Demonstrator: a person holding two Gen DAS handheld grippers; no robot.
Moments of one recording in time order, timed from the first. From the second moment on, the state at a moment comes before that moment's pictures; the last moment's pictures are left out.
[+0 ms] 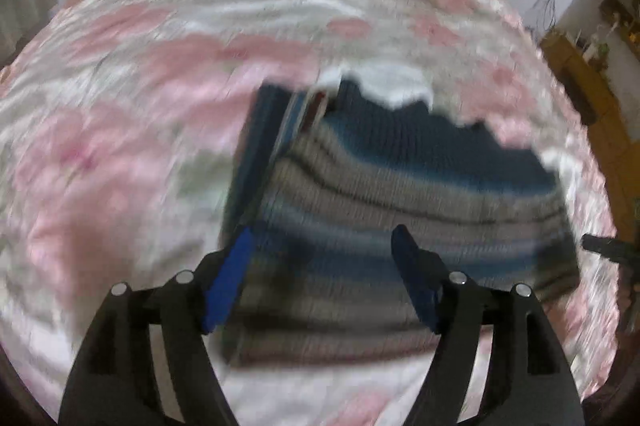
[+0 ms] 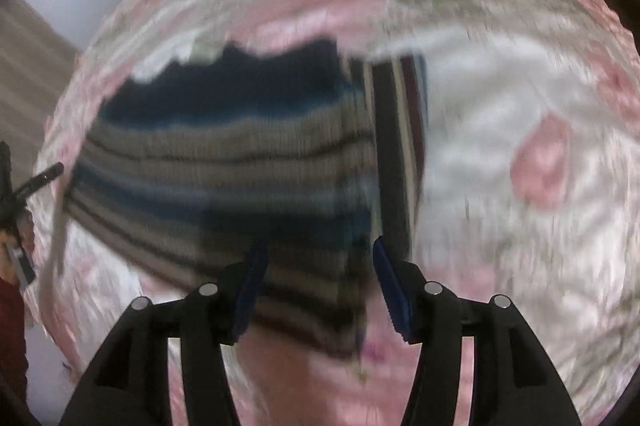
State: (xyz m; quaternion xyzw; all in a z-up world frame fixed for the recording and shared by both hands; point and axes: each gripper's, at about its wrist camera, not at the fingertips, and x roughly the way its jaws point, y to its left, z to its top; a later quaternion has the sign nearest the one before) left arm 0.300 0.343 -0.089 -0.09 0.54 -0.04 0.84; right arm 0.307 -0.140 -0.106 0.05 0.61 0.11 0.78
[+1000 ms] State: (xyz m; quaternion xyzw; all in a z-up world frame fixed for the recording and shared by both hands) left arm 0.274 0.336 -0.154 -0.06 0.55 0.00 0.83; right arm 0.268 -0.161 -0.173 0.10 0.63 0.07 0.77
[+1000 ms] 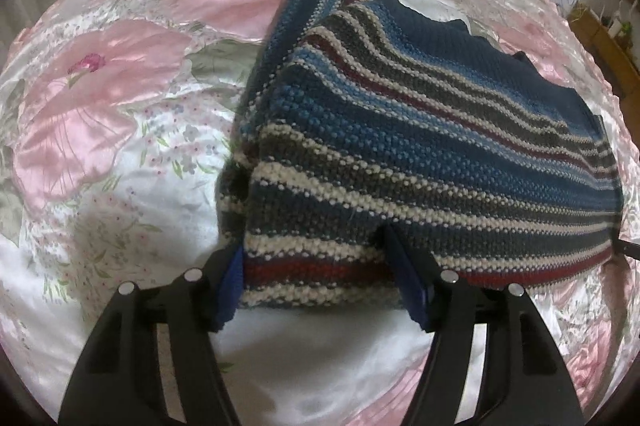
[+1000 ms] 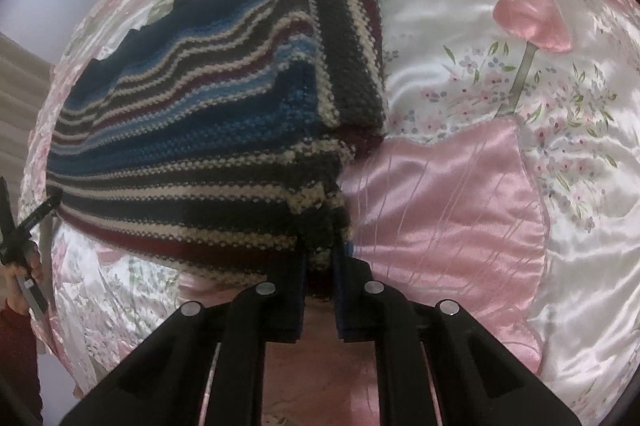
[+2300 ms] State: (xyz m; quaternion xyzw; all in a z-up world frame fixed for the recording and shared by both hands) left arm 0.342 0.285 -0.142 -0.09 0.56 -0.04 0.82; right arm 0.353 -0.174 -0.169 0.14 0.65 0.03 0.75
